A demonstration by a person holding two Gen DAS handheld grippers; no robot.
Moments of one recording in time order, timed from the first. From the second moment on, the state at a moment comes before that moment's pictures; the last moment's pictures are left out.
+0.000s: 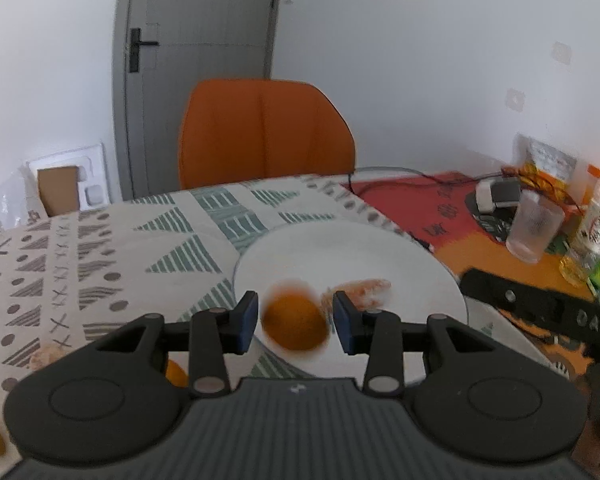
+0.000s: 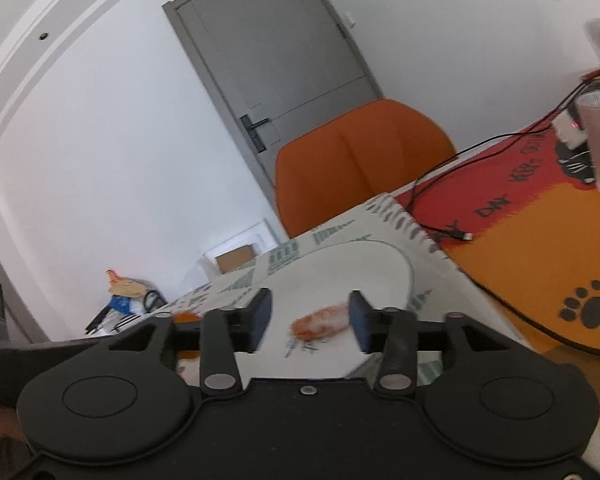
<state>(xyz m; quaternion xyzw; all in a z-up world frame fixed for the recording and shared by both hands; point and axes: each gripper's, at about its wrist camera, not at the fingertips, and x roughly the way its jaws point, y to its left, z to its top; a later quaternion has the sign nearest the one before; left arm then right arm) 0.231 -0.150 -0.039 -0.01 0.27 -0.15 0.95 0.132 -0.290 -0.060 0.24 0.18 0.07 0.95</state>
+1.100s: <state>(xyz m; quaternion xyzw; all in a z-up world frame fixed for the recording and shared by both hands) 0.162 -0.056 -0.019 -0.07 0.24 -0.01 0.97 0.110 -0.239 -0.041 0.21 0.18 0.02 0.96</state>
